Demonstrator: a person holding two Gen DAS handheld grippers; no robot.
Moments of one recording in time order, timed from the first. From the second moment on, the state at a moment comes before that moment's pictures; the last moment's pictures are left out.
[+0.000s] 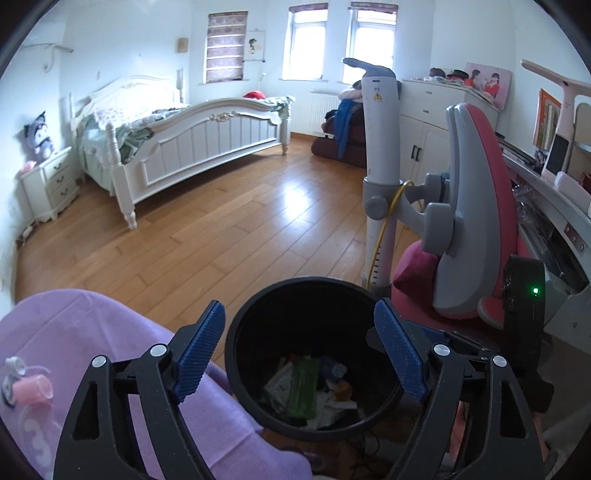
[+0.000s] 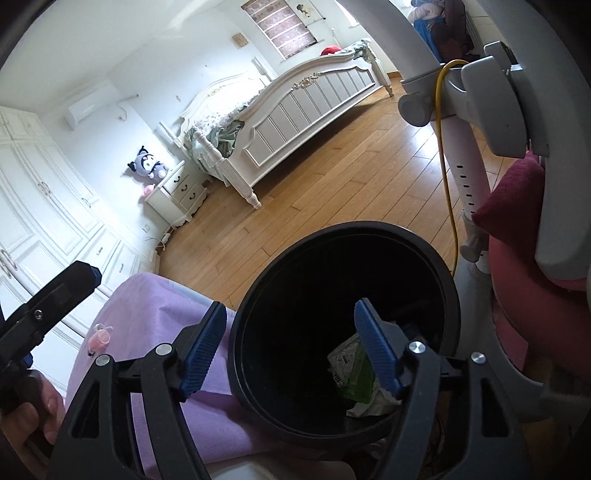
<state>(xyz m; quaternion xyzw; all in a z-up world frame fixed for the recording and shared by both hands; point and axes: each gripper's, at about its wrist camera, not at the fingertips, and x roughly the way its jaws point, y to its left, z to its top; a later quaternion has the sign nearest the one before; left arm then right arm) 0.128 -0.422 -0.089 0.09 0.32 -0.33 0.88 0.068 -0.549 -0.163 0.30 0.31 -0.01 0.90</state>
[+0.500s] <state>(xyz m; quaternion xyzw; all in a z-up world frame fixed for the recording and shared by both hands) 0.075 -0.277 -0.053 0.04 0.31 -0.25 0.91 0.081 -0.446 -0.120 0.23 0.32 0.09 0.92</state>
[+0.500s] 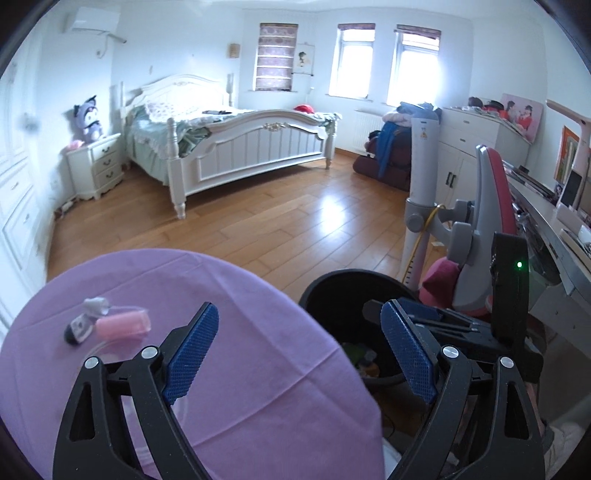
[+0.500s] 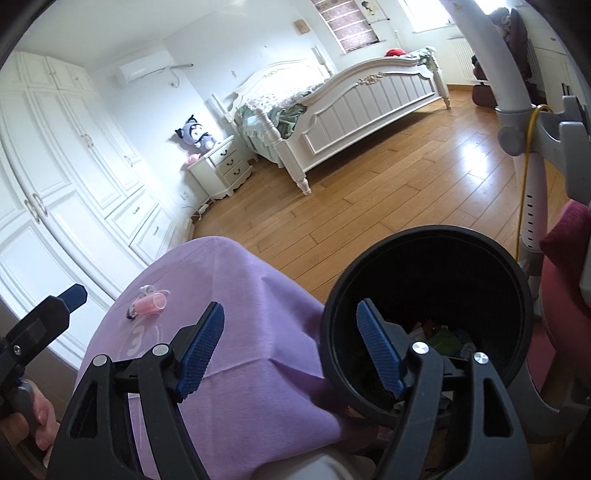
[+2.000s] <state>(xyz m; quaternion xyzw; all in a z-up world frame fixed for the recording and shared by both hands) 0.071 -0.051 -0.141 -0.05 0.44 -0.15 0.89 0.219 -0.172 -0.122 -0.25 0.39 0.31 0.83</state>
